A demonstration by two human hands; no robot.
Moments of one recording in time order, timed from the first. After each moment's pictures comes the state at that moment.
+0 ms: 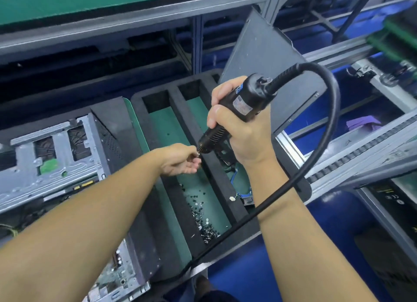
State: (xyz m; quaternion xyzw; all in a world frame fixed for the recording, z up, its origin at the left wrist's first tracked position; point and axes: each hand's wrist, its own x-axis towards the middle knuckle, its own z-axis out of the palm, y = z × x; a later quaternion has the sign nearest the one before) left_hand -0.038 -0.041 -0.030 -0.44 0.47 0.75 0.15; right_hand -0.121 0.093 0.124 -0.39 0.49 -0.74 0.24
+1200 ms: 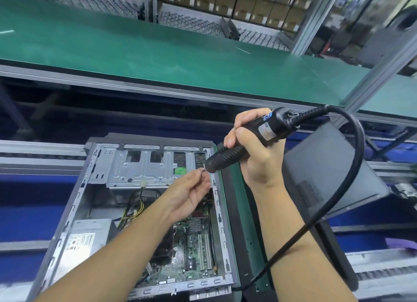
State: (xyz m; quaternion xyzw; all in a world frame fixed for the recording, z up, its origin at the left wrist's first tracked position) left_hand 0.206 -0.047 0.078 -0.24 0.12 0.90 -0.33; right_hand 0.082 0.001 0.218 -0.49 0.37 -0.73 0.30
